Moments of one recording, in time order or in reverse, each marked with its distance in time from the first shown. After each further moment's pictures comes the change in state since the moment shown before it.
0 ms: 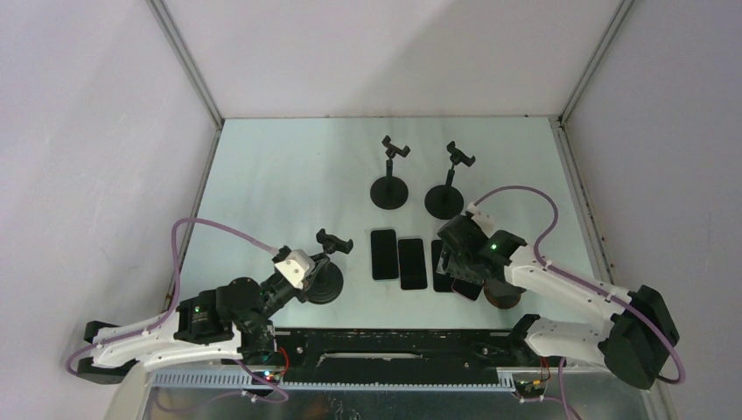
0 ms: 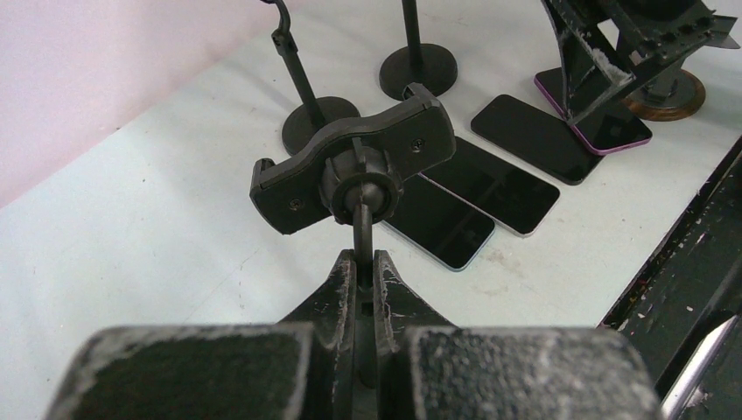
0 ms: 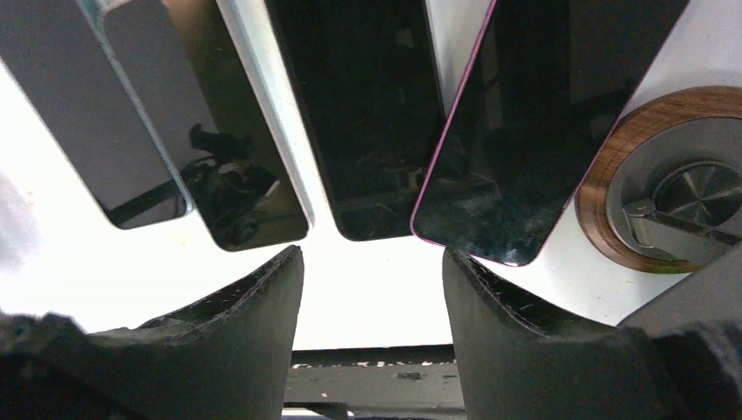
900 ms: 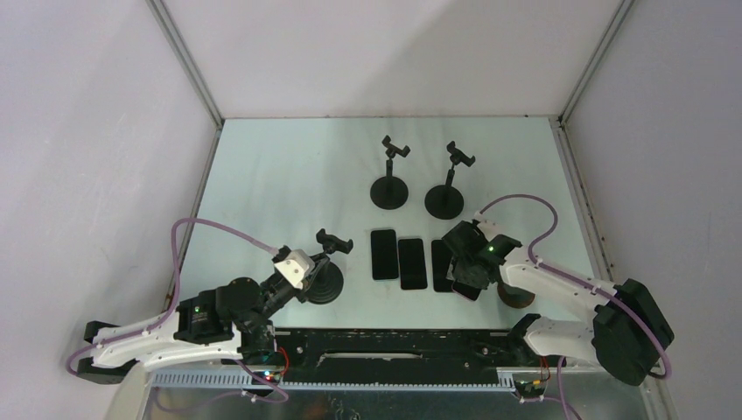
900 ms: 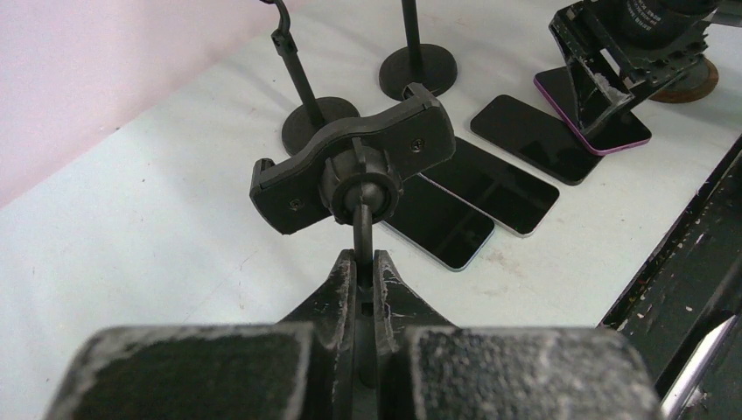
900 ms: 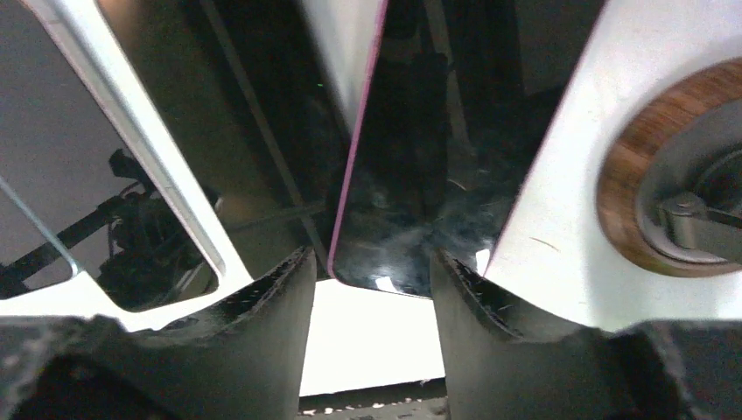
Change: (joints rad) left arm 0.000 -0.002 0.000 0.000 0.001 0.000; right arm -0.071 0.051 -0.110 0.037 0.031 -0.015
